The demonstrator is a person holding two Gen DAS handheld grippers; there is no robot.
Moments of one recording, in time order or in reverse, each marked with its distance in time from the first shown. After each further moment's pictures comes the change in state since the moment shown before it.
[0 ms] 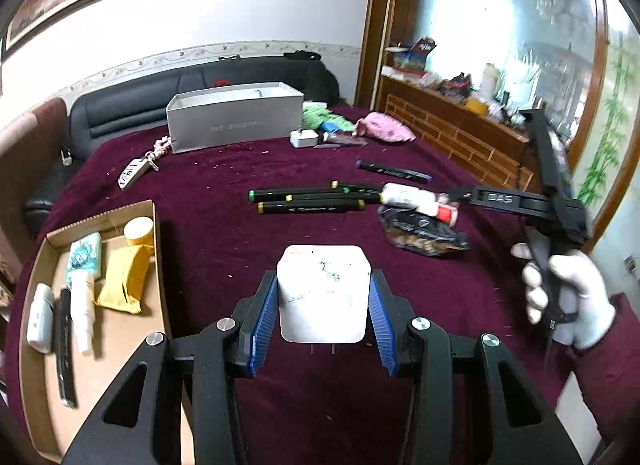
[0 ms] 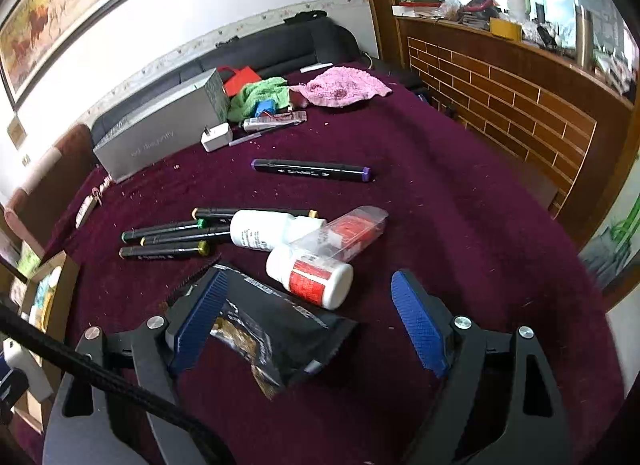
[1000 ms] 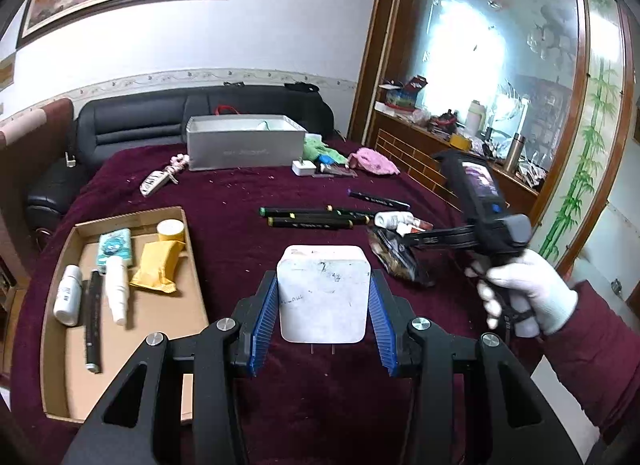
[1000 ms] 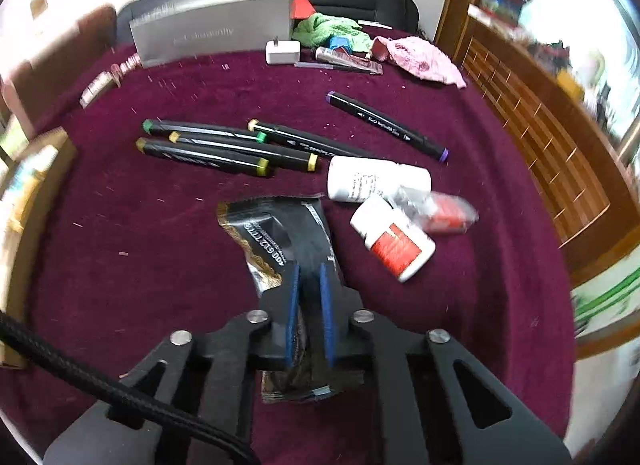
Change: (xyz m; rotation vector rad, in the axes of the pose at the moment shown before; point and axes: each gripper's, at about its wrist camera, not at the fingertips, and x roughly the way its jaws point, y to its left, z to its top) left arm -0.080 0.014 -0.021 -0.047 -0.122 -0.024; right arm 0.009 0.071 -0.019 -0.253 0.197 -0.013
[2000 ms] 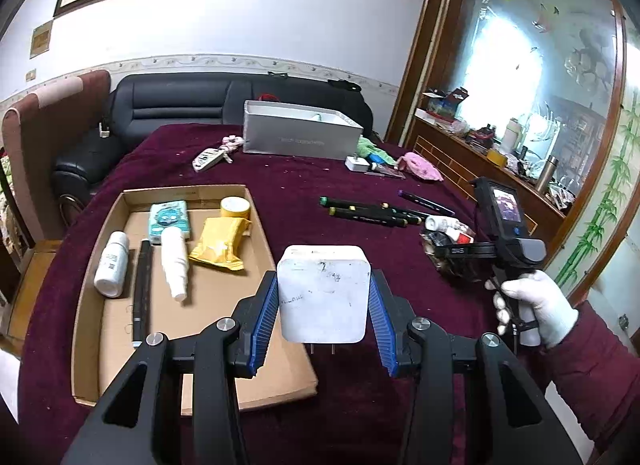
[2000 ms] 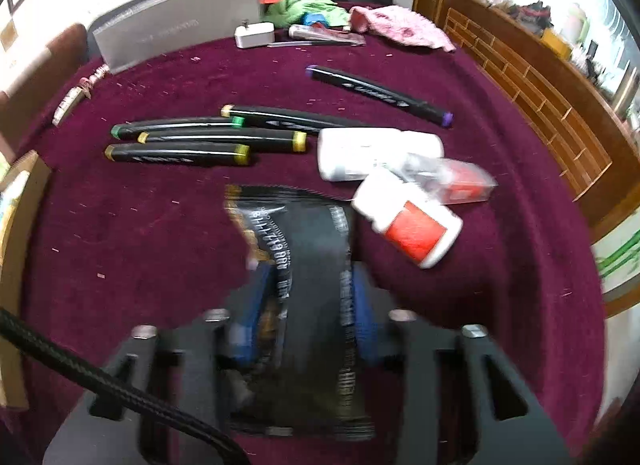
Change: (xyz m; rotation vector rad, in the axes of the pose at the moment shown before) left arm -0.007 0.068 -0.014 -0.116 0.014 0.083; right arm 0.046 0.007 0.001 0.086 0.037 -0.072
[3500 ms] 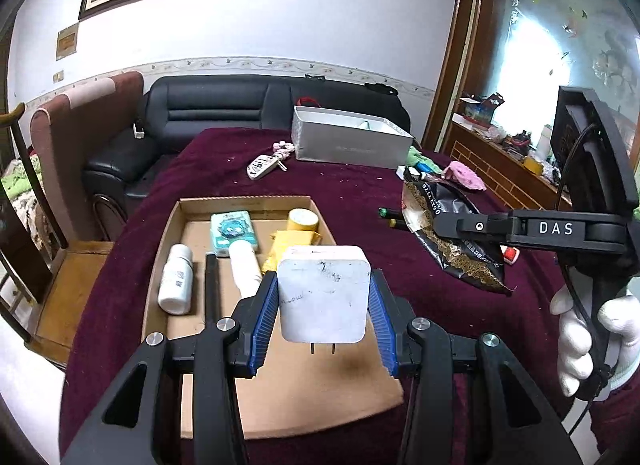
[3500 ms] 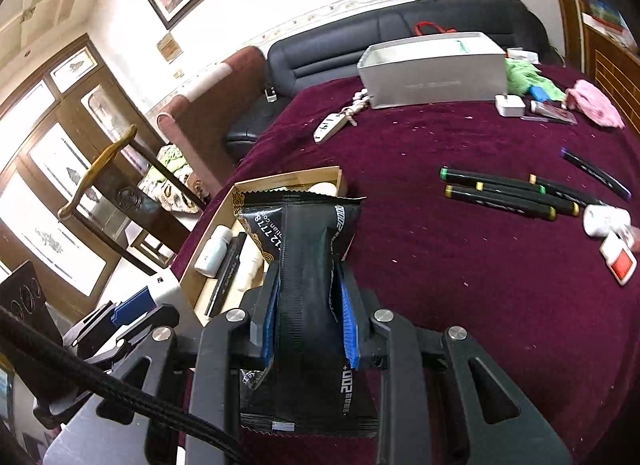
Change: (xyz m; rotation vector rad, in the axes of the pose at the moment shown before) left arm 0.000 0.057 0.017 -0.008 -0.003 0.119; right arm -0.117 0.173 -0.015 -0.167 -0.115 0.617
